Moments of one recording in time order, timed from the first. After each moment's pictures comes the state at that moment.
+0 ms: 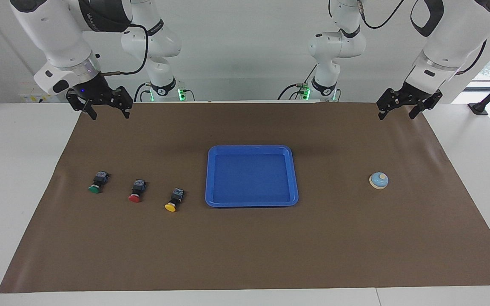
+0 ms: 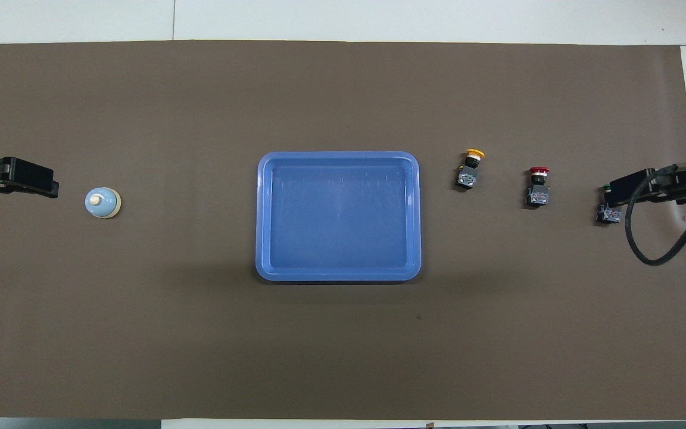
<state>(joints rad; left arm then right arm) -0.05 -0.02 -0.02 -1.61 0.00 1.56 0.00 -0.07 -0.04 0.07 -1.66 0.01 1.55 -0.03</state>
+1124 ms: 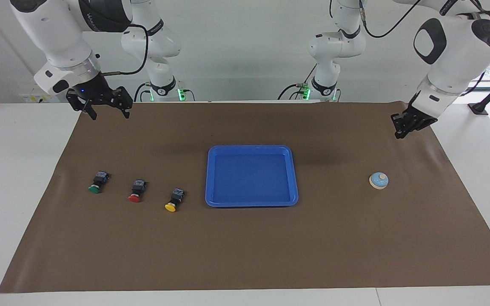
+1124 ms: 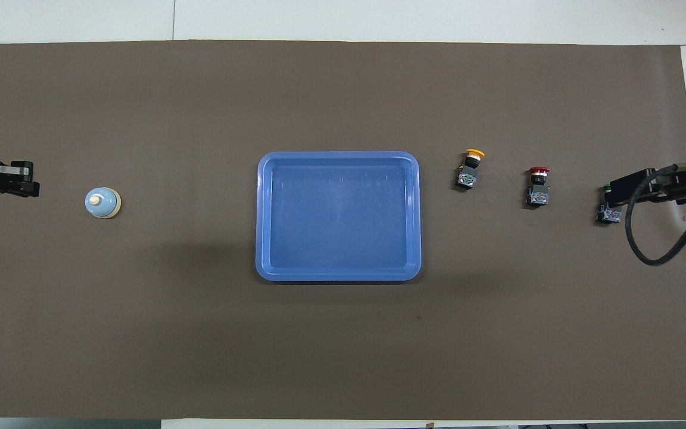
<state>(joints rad) 0.01 0.05 0.01 -1.75 0.01 1.77 0.09 -0.07 -0.04 0.07 -1.66 0.01 1.55 -0.03</state>
